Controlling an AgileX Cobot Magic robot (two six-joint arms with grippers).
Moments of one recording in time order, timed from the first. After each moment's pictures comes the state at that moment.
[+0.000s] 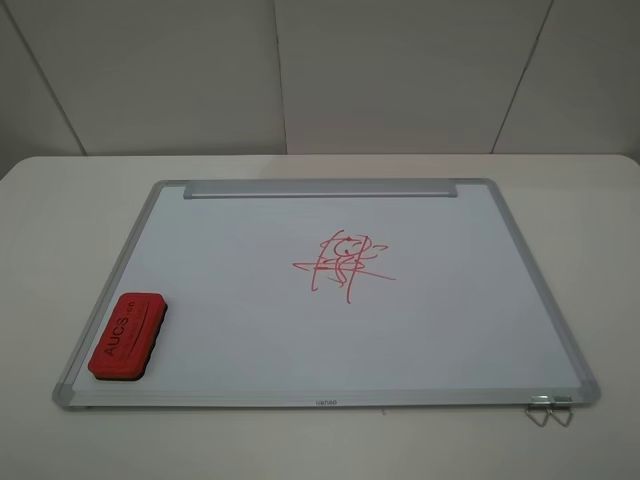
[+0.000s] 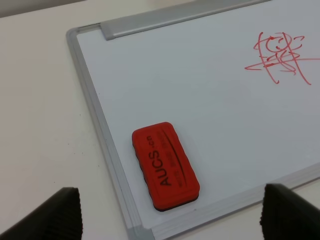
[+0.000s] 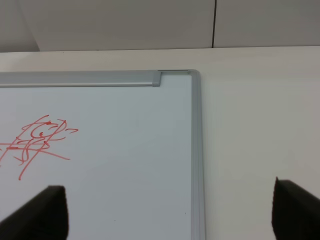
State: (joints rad) left arm -0.45 0.08 -0.51 0.06 1.07 -0.08; right arm 0.06 0.00 -0.52 -0.02 1.06 0.07
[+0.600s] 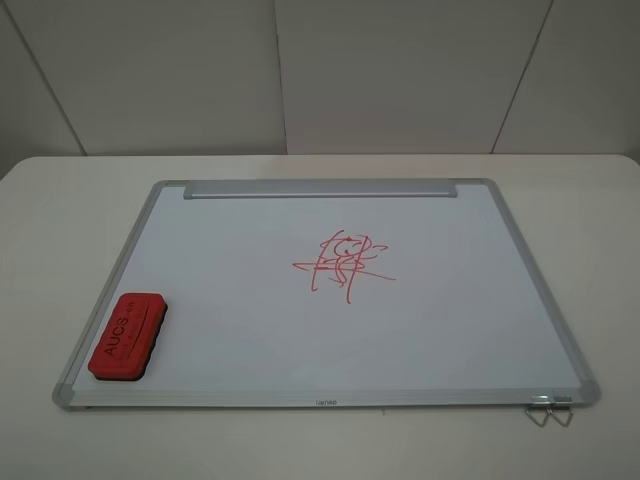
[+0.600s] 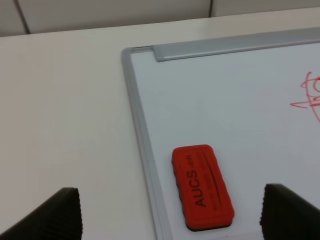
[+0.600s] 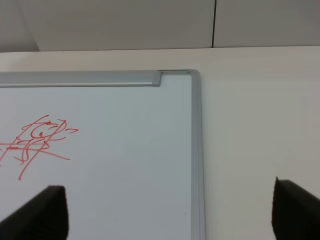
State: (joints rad) left arm -0.21 -0.01 -0.51 0.06 1.07 -0.08; right arm 0.06 0.00 -0.52 -0.02 1.06 0.07
